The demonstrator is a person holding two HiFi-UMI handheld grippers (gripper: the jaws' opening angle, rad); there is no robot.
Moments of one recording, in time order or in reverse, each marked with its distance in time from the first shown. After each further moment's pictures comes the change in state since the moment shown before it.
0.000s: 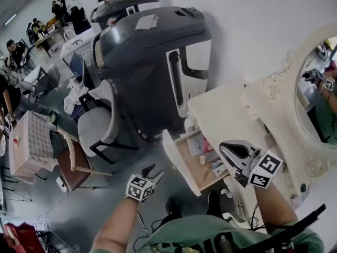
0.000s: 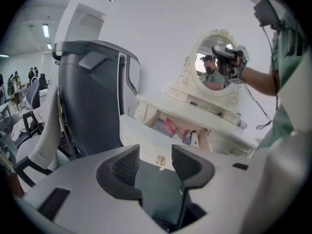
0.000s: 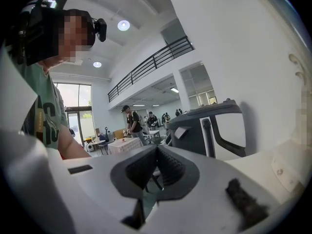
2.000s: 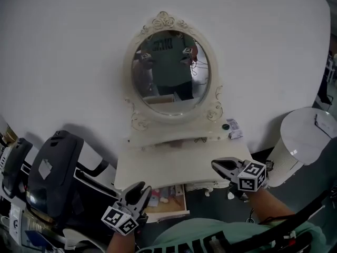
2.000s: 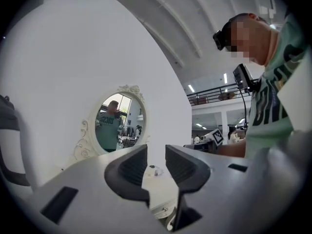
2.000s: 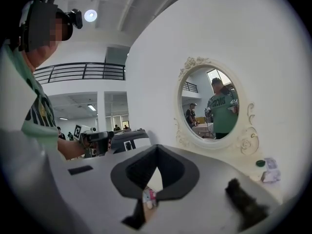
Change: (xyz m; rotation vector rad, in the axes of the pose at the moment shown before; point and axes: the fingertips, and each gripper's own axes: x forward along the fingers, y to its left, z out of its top) left arm -0.135 -0.230 0.327 0.428 -0.403 -1.117; right arm -0.242 0.154 0.023 0.141 -0.299 -1.161
